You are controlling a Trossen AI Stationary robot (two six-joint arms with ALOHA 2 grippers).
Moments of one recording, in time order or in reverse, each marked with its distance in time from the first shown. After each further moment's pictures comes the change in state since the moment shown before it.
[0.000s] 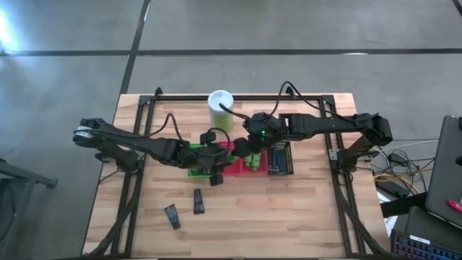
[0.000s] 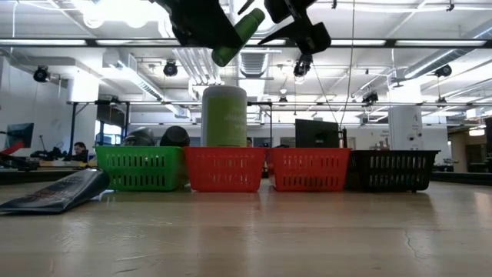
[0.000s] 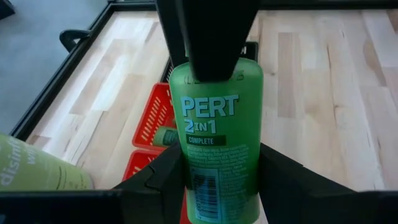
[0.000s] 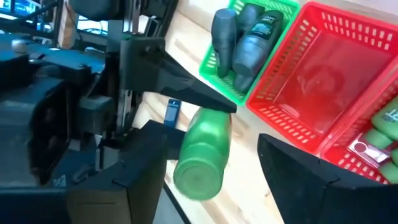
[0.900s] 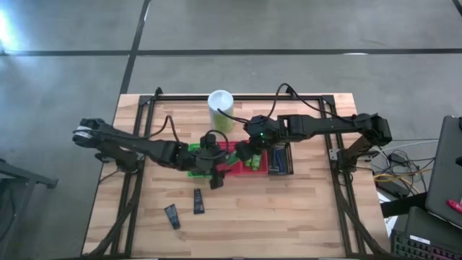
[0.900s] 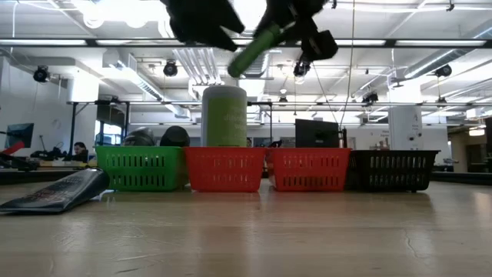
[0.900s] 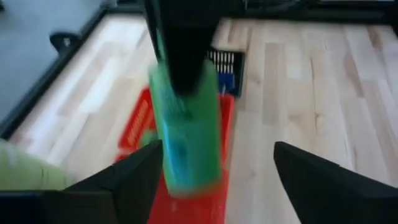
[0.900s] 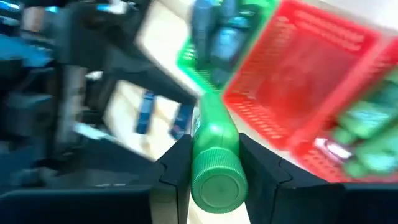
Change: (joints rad) left arm -0.035 -0.003 0.004 0.016 0.000 -0.050; right arm -0.012 0.004 -0.003 -0.081 0.024 -0.085
